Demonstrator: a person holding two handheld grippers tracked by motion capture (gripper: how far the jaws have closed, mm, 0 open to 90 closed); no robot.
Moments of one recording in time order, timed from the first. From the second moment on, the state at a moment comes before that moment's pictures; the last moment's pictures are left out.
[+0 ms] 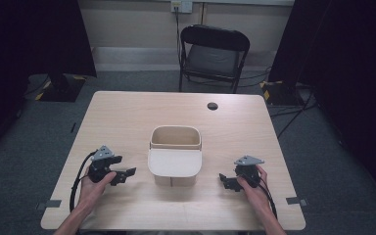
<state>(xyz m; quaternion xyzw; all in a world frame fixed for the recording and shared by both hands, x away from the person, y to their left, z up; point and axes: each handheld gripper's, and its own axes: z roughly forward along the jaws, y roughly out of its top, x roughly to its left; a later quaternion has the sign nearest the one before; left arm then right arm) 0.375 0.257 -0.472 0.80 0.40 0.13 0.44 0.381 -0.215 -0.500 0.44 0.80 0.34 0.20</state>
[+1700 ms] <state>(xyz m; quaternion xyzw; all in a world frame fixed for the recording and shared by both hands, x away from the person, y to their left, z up) 0.356 0.206 -0.450 0.81 0.29 0.10 0.50 0.381 -0.215 -0.500 0.44 0.80 0.34 0.20</state>
